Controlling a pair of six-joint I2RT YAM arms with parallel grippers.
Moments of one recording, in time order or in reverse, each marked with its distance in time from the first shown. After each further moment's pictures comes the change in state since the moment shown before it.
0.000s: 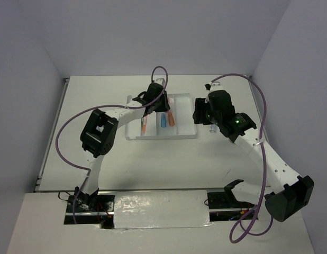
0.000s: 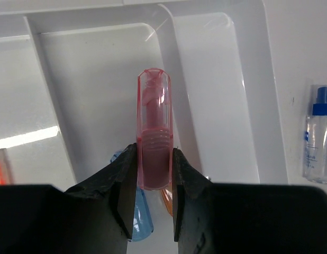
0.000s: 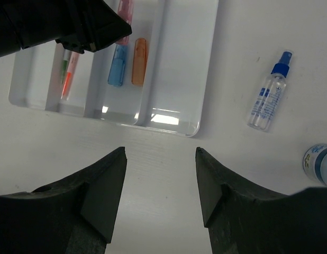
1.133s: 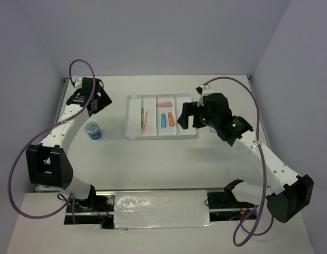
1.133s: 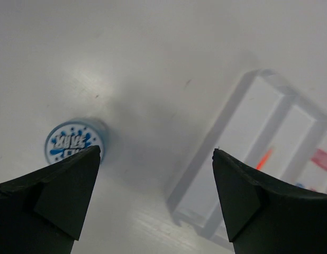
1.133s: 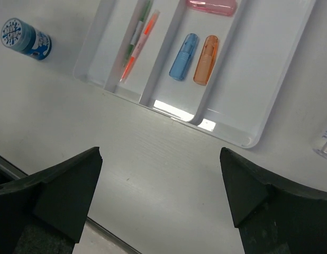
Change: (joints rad) left arm 0.439 -0.650 -0.315 -0.471 -0.335 -0.135; right arm 0.045 -0.015 -0.066 0.126 -0.217 0.004
